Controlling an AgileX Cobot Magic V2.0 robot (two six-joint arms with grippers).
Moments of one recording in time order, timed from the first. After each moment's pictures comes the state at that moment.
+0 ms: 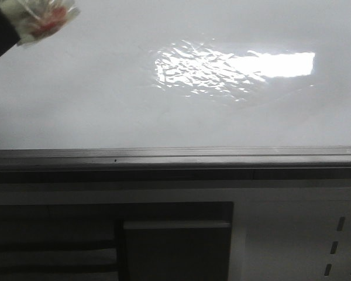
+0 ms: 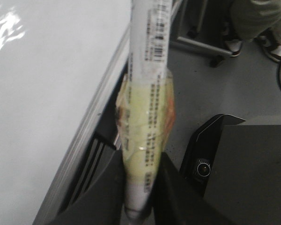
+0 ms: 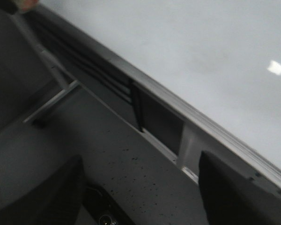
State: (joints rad) left arm -0.53 1.10 -1.02 -0.47 1.02 0.84; right arm 0.13 0.70 -0.88 0.61 1.12 -0.74
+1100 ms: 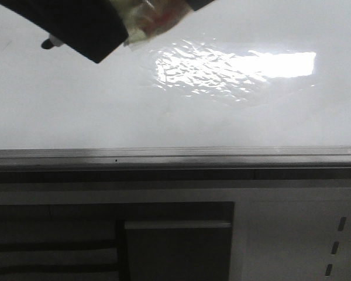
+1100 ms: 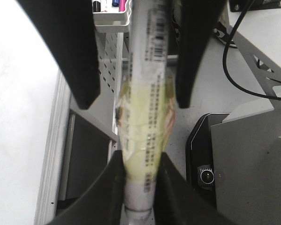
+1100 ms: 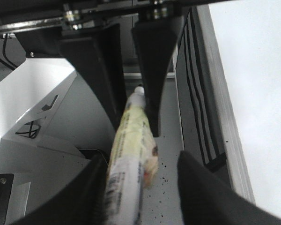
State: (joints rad) left arm -0.79 1.19 -1.07 -0.50 0.94 0.98; right arm 0.55 1.21 -1.09 0.78 1.02 -1.26
